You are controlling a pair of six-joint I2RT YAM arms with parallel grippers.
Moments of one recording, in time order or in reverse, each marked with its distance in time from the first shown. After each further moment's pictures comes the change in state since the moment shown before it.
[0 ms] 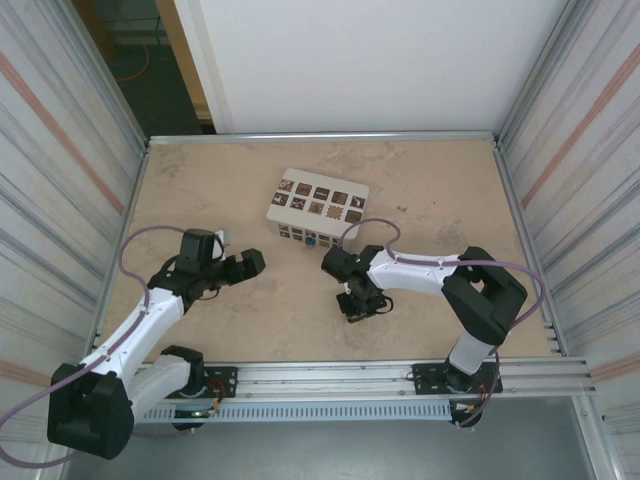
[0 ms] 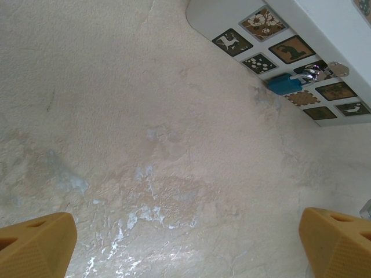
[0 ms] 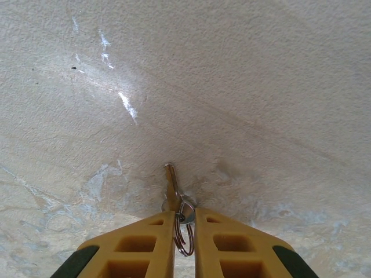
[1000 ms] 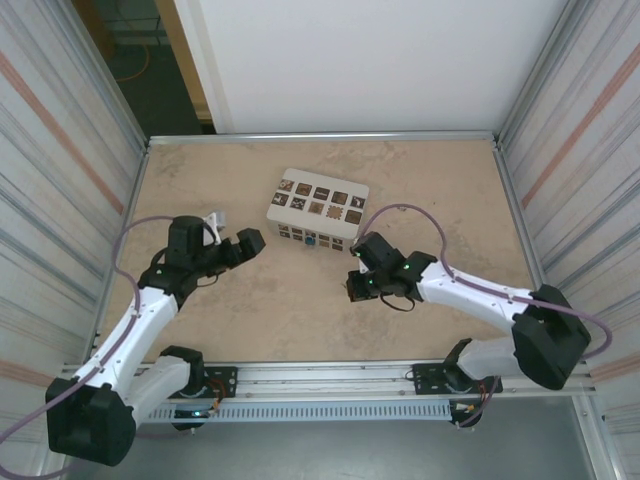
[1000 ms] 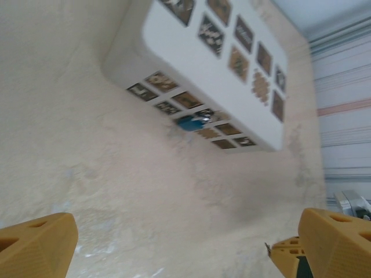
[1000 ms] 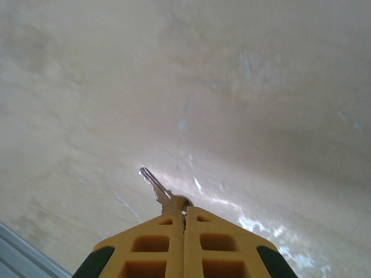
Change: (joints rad) left arm 0.035 -0.041 0.097 0.077 0.169 -0.122; right arm -0.117 -0.406 -0.211 0.385 -0.024 0.060
